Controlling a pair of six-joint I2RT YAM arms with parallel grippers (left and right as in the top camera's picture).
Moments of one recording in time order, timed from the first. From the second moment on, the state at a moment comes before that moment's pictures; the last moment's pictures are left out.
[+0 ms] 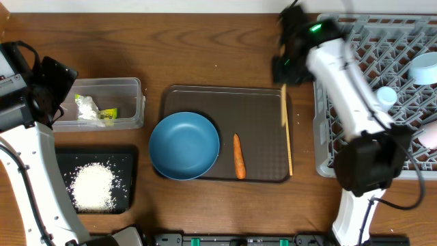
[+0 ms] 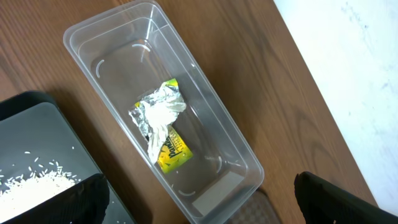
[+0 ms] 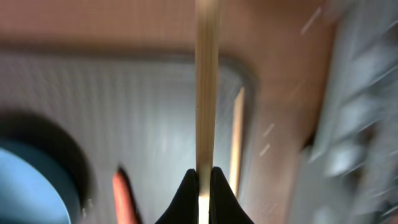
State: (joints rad) left arm 0.44 1.40 1.51 -0.99 0.00 -0.67; right arm 0.27 2.07 2.05 -1.33 -0.05 0.30
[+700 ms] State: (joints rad) left arm 0.44 1.40 1.51 -0.99 0.00 -0.67; right arm -0.05 2.06 2.02 -1.03 -0.05 0.06
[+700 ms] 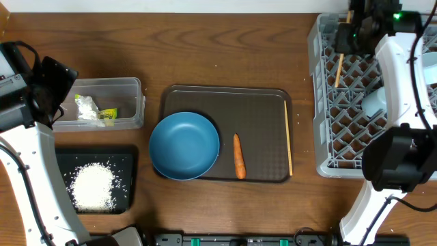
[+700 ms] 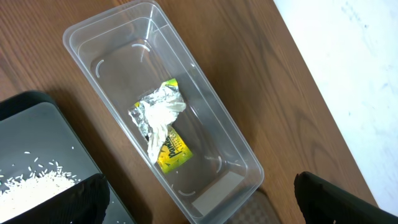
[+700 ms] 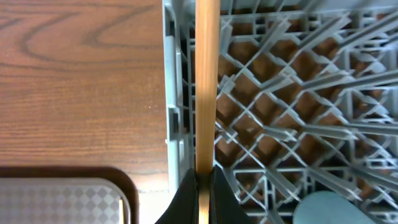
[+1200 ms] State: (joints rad) left arm 0.44 1.40 1.51 -0.99 0.00 -0.67; right arm -0.05 2.07 1.92 -0.99 -0.05 0.06
